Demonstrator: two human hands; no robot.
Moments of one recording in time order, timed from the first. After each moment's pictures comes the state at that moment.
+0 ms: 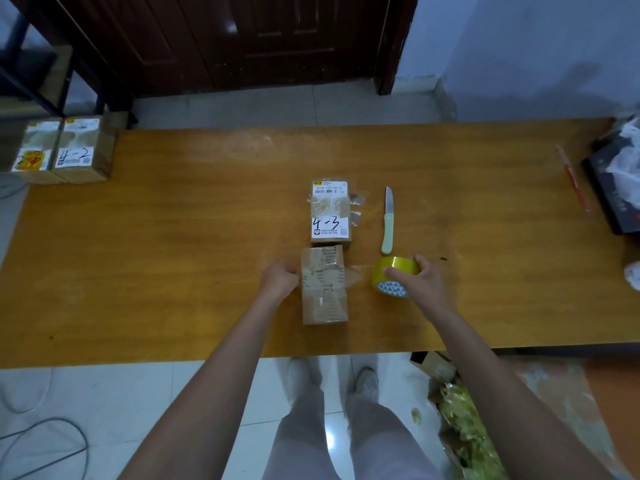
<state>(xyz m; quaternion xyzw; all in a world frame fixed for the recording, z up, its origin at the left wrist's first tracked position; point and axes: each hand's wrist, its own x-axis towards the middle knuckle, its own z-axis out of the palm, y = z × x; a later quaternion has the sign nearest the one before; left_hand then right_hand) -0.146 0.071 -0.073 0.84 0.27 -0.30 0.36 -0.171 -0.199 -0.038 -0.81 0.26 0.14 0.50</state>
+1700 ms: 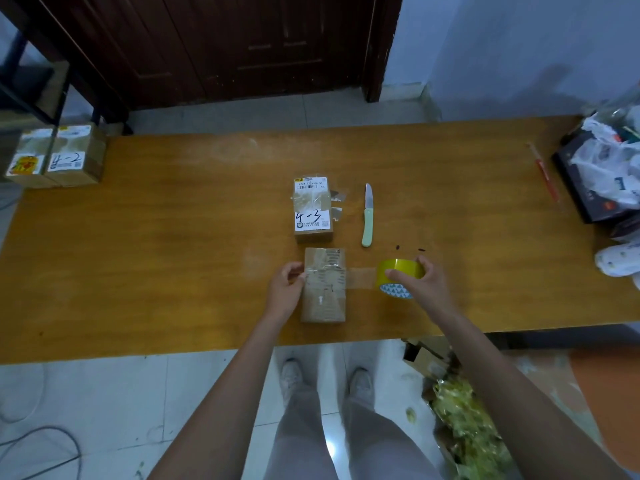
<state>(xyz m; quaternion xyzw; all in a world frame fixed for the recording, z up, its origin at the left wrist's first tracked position) -0.201 0.026 -0.067 0.81 0.19 -0.15 0.53 -0.204 -0.242 -0.022 -0.82 0.25 0.14 0.50</state>
